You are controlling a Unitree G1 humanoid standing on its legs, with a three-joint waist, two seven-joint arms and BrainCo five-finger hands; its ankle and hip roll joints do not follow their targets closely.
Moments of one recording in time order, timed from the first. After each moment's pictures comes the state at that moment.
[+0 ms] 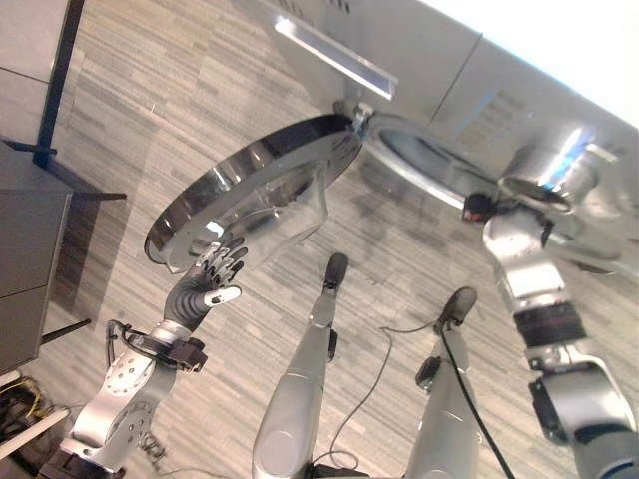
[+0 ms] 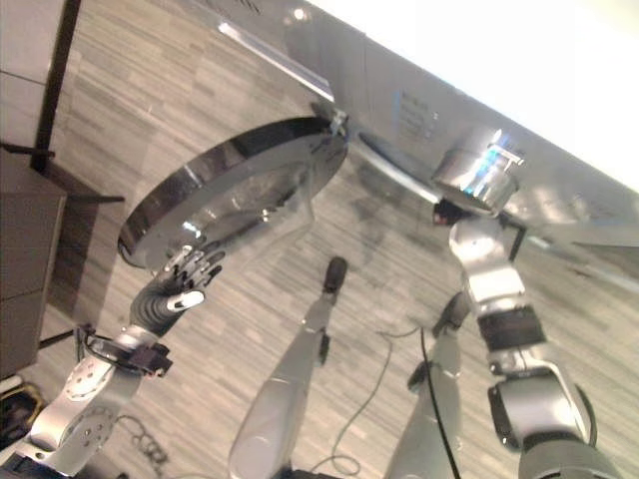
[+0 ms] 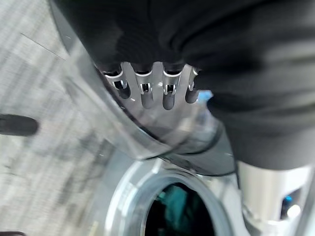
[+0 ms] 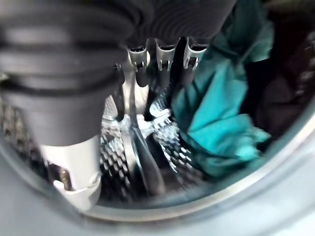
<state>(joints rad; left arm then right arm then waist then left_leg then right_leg) 0.12 0.78 -0.20 -0.19 -0.88 -0.20 -0.09 -0.49 -0.53 0.18 0.20 0.06 -0.11 -0.43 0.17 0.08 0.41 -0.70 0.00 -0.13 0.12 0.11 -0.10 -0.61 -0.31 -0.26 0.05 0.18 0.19</state>
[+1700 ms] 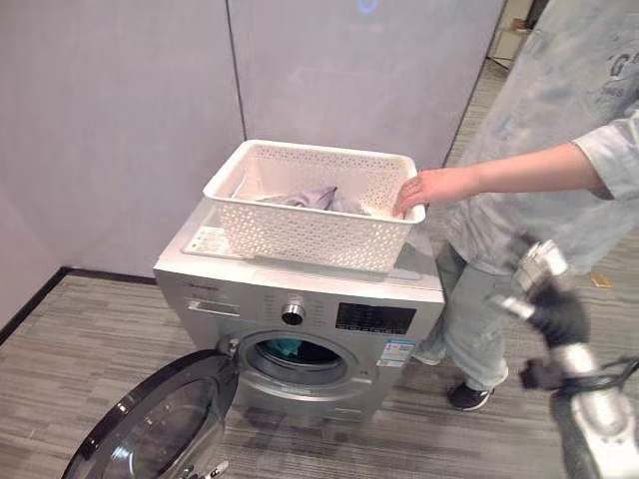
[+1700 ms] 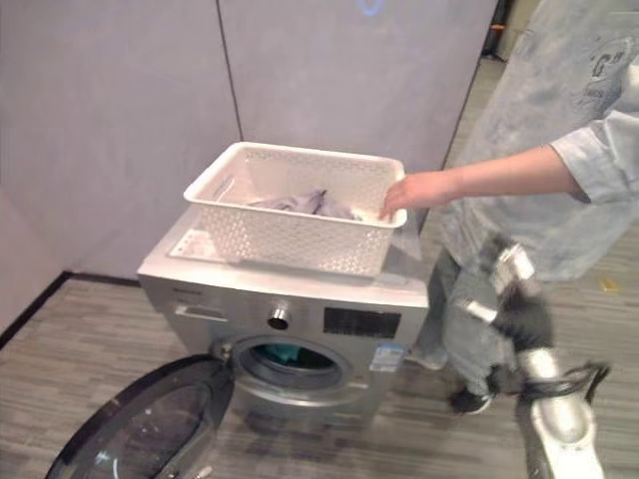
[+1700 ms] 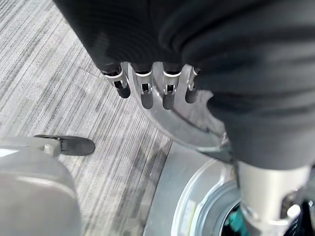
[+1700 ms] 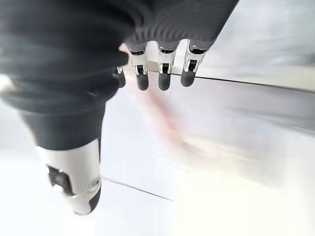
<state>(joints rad) 0.16 0.22 0.03 1.15 -0.29 -0.12 0.01 0.15 -0.49 -0.28 -0.39 0.55 -0.27 0.09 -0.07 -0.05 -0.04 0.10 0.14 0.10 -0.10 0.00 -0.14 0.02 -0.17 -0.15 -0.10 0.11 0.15</state>
